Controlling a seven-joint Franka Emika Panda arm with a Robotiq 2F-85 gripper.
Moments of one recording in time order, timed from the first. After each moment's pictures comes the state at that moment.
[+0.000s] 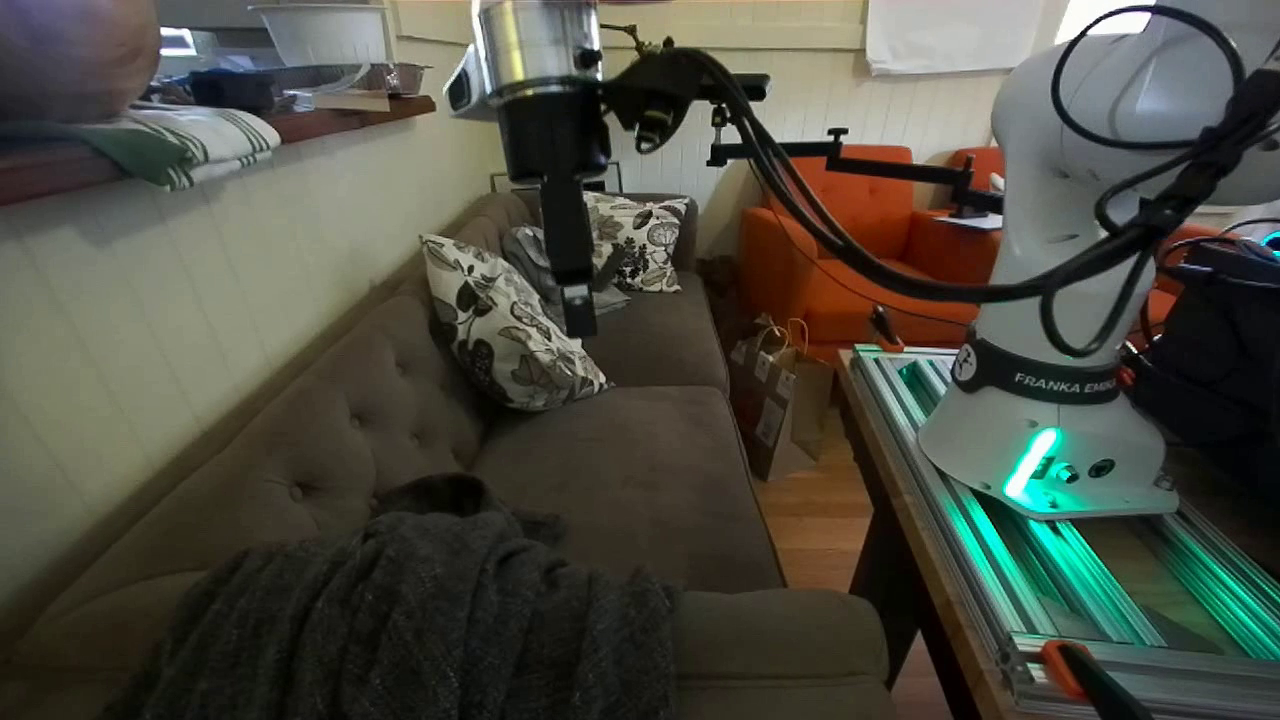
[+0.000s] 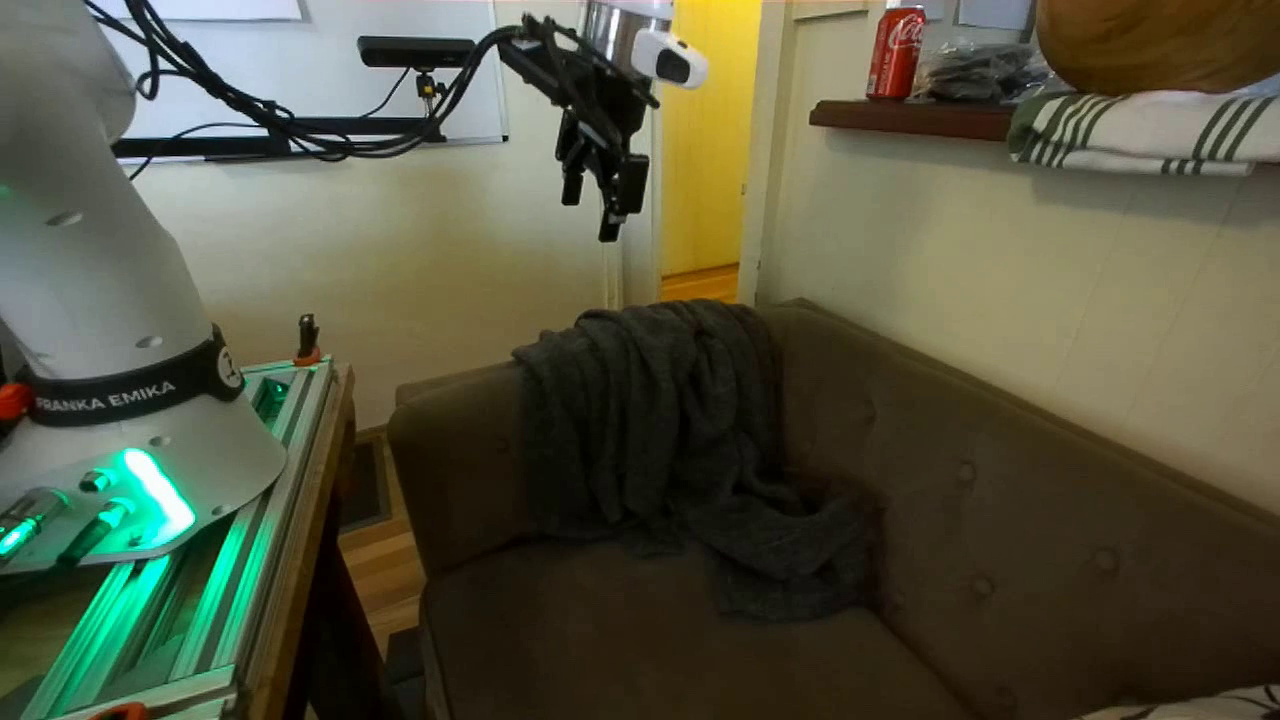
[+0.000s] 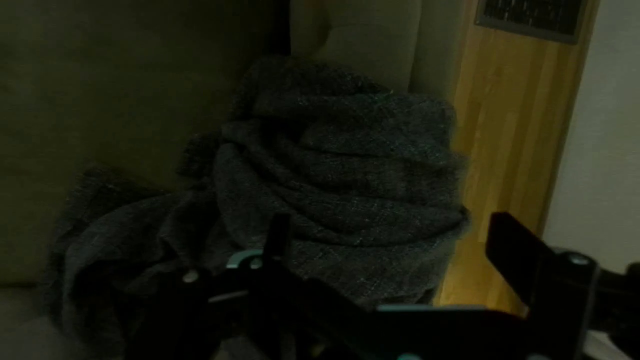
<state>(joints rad) 0.12 -0.13 0.01 -2.47 0.32 2.19 -0.32</state>
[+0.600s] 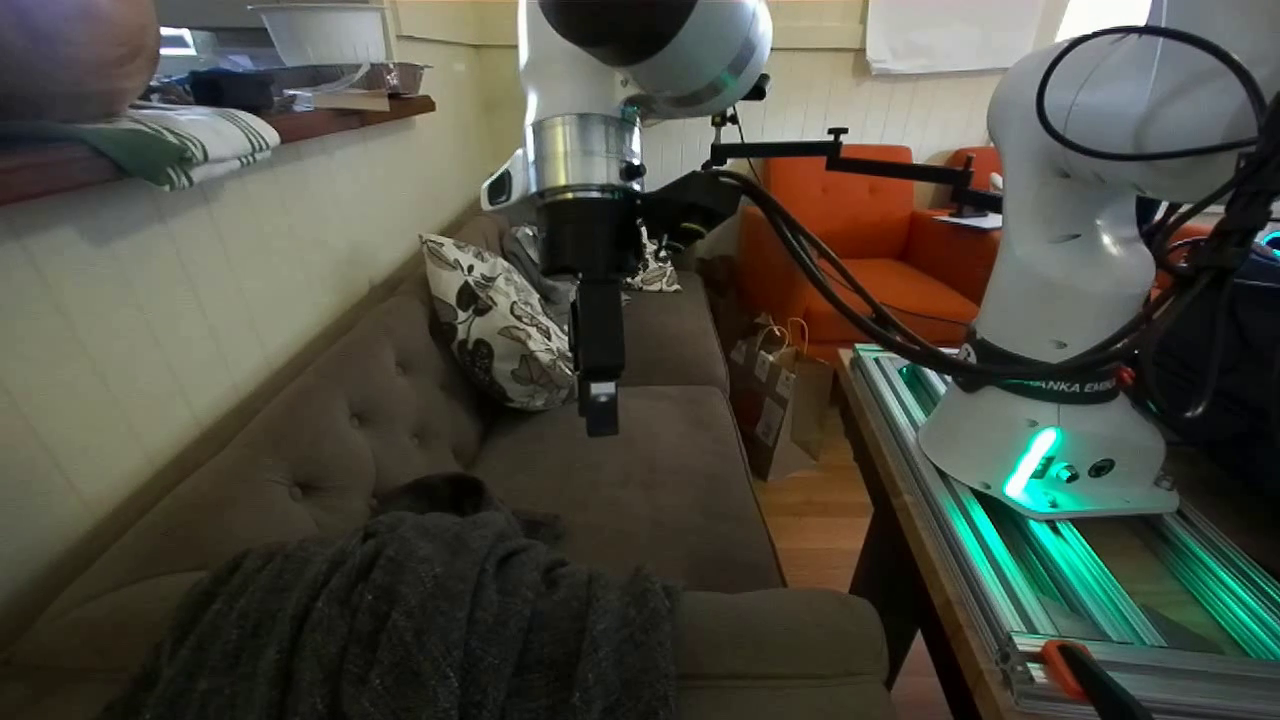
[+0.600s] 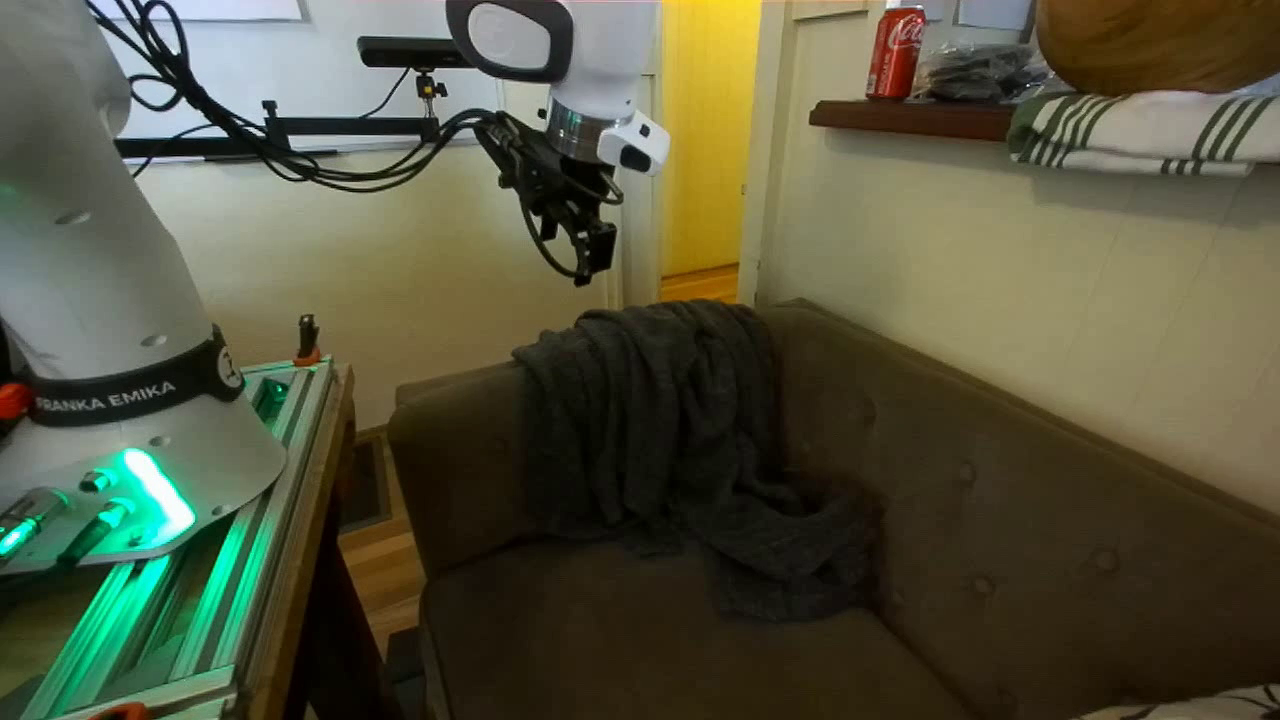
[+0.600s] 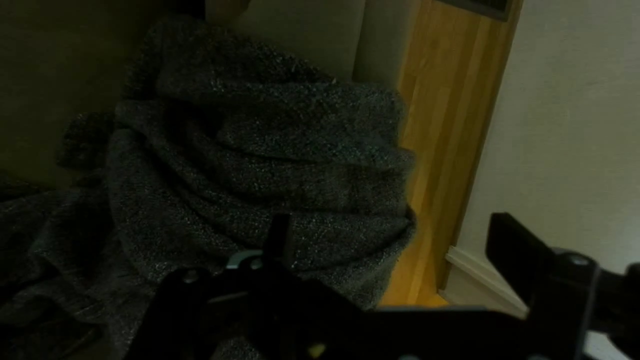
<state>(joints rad) 0.17 -0.06 0.03 -2.60 0.70 2.40 -0.64</state>
